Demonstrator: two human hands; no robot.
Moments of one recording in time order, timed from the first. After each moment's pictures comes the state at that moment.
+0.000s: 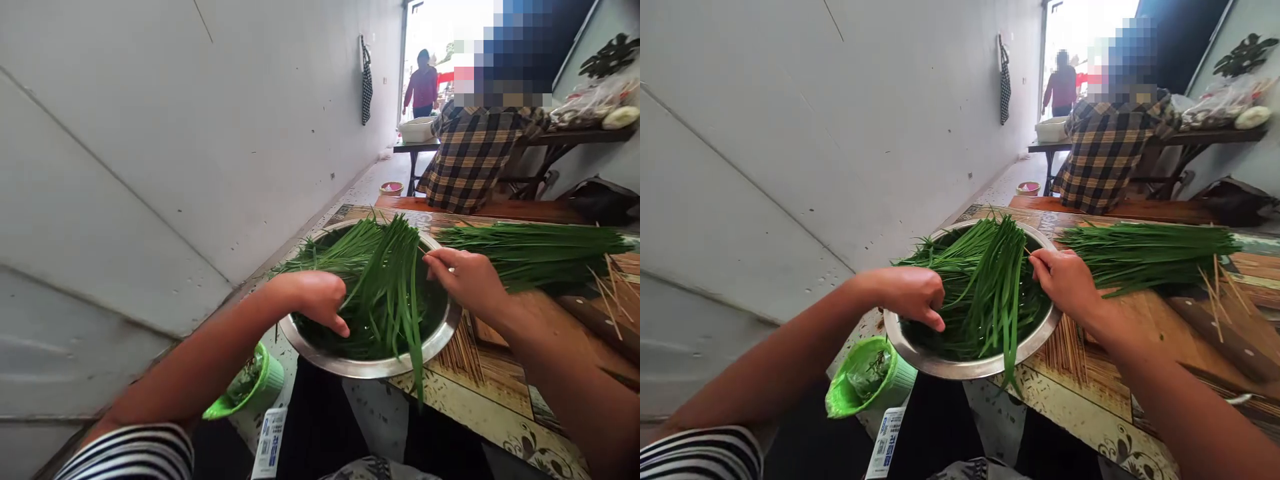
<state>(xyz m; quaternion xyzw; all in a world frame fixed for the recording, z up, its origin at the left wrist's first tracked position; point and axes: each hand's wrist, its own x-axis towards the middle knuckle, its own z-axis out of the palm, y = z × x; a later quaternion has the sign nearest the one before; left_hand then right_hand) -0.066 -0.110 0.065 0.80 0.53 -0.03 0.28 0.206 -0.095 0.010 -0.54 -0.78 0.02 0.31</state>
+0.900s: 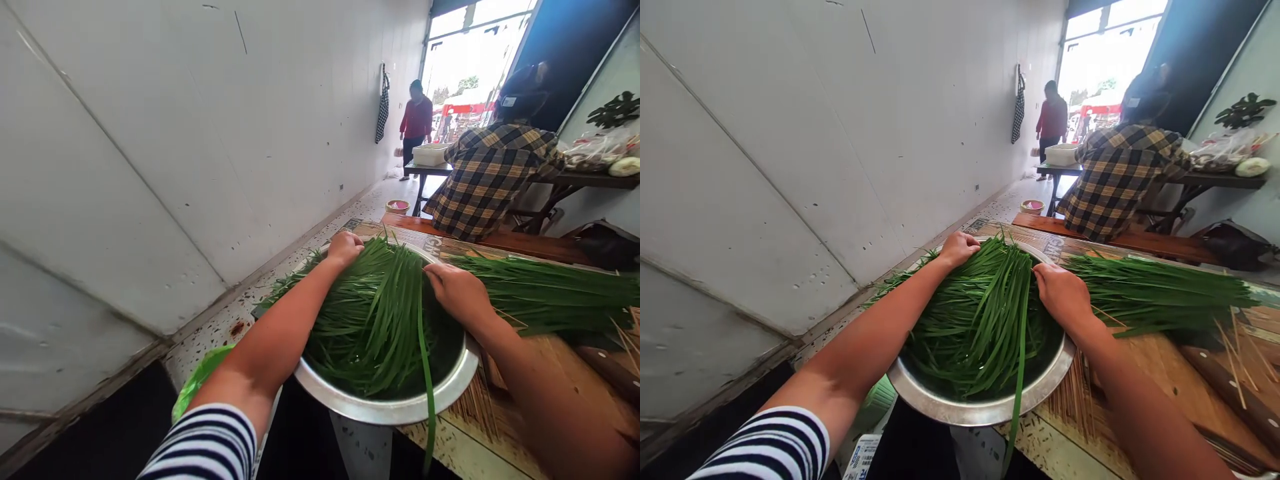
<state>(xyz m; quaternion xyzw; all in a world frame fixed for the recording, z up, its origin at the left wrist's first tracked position) -0.049 0.034 0.004 0.70 0.66 0.24 0.13 0.191 -0.050 -0.007 -0.59 -0.78 -0.09 0.19</state>
